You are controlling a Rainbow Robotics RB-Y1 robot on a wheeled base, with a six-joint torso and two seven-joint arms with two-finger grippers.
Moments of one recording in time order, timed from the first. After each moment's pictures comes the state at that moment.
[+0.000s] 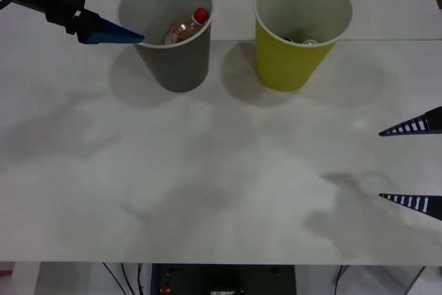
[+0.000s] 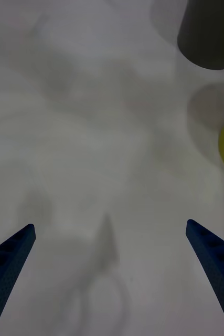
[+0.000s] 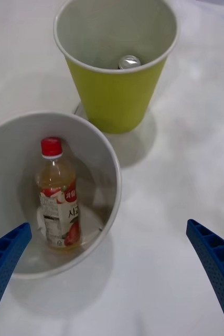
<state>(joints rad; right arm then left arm) 0.26 -1.13 -0.26 -2.01 1.31 -1.13 -0.09 -0.88 0.95 -0.10 -1.64 -1.62 -1.46 0.82</state>
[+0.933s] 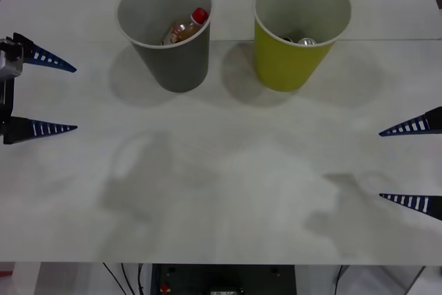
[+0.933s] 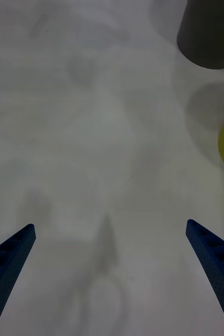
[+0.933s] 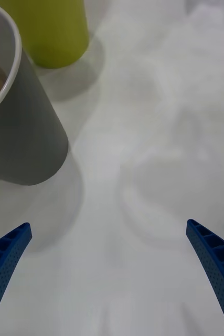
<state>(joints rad) 0.26 -1.13 -0.26 -2.01 1.31 -1.13 -0.09 -0.30 0.98 0.24 -1.72 -1.52 -1.50 0.20</state>
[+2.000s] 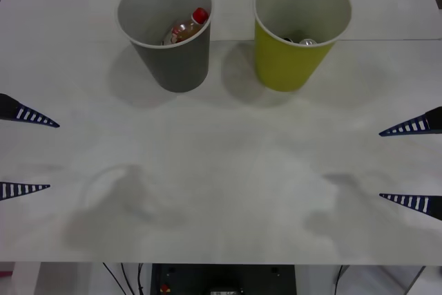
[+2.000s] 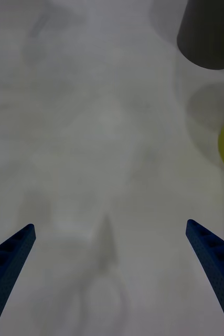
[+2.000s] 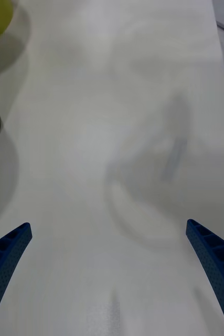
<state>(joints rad) 0.26 -1.13 -0.26 -2.01 1.31 -1.13 -0.09 -0.01 0.98 0.35 -1.77 -1.48 -1.54 -0.09</state>
